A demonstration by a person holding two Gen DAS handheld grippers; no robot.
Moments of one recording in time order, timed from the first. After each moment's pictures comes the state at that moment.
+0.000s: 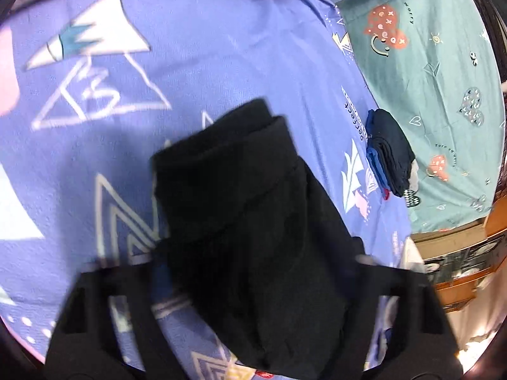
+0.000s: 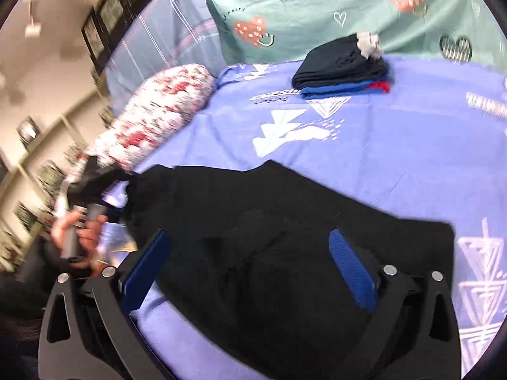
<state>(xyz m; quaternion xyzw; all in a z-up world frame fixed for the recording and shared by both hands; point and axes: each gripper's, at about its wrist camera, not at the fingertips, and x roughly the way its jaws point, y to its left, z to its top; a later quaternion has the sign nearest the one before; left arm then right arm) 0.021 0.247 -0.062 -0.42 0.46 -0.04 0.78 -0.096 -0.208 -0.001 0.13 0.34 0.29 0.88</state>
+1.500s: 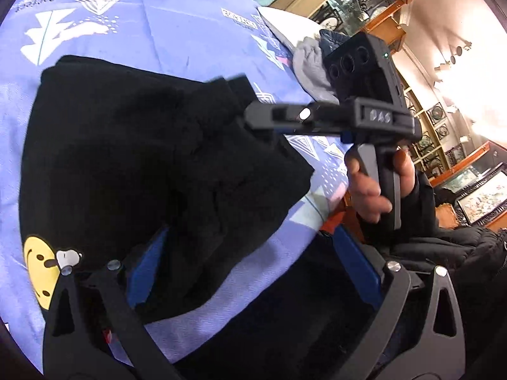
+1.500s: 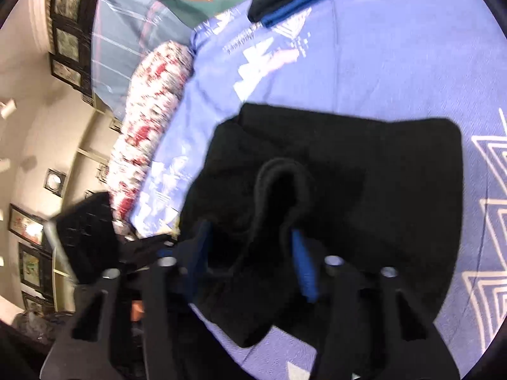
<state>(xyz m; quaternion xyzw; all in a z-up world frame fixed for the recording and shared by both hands) -0.060 -0.044 -0.021 -0.06 0.52 -0.50 0.69 -0.085 -0.257 -0.023 0.27 0.49 0.31 0.77</state>
